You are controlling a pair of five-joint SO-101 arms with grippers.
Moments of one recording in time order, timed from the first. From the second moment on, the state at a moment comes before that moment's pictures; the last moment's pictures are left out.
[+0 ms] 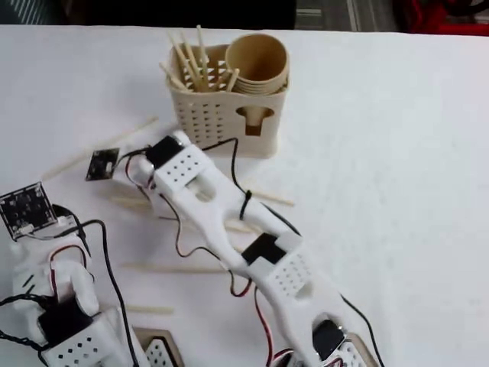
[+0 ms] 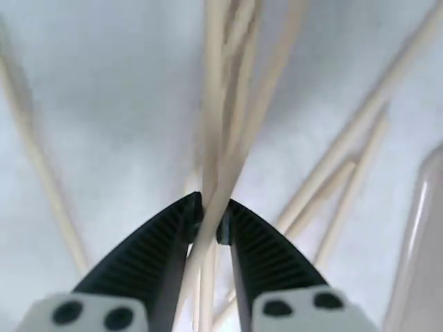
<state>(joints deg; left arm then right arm) -37.2 -95.1 82.6 53.8 -7.3 -48.7 36.9 -31.6 86.6 40.6</state>
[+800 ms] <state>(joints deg) -37.2 -95.2 83.0 53.8 -7.3 -41.8 4.8 -31.6 88.1 31.1</state>
